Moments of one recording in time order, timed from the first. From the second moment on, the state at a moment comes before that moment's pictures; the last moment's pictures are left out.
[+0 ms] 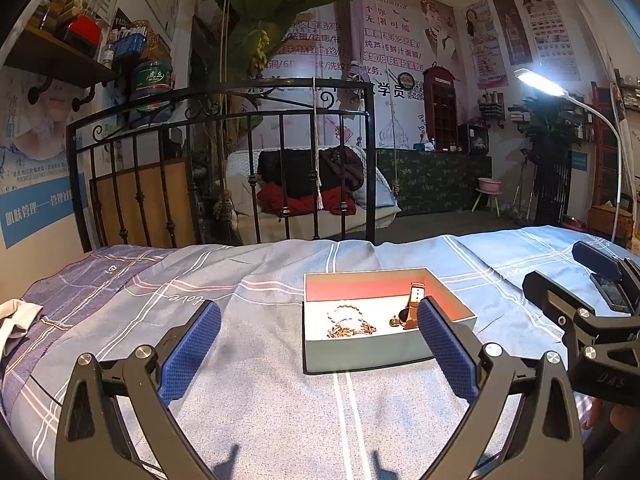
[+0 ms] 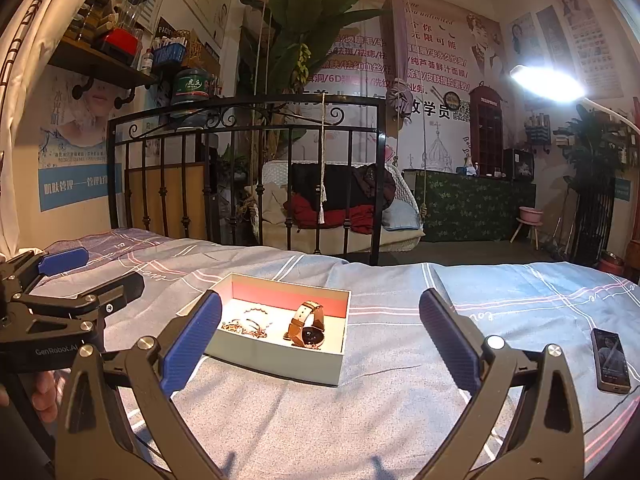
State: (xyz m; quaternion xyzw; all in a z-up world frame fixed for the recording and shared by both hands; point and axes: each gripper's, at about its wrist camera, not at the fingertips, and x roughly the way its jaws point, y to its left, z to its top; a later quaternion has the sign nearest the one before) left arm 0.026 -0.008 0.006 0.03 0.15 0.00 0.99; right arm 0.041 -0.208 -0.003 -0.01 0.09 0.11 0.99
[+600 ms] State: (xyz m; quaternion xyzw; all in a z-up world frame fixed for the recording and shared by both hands) left arm 0.031 -0.007 0.006 0.03 0.15 0.00 0.99; right arm 0.043 -0.207 -0.007 -0.01 0.10 0.12 0.99
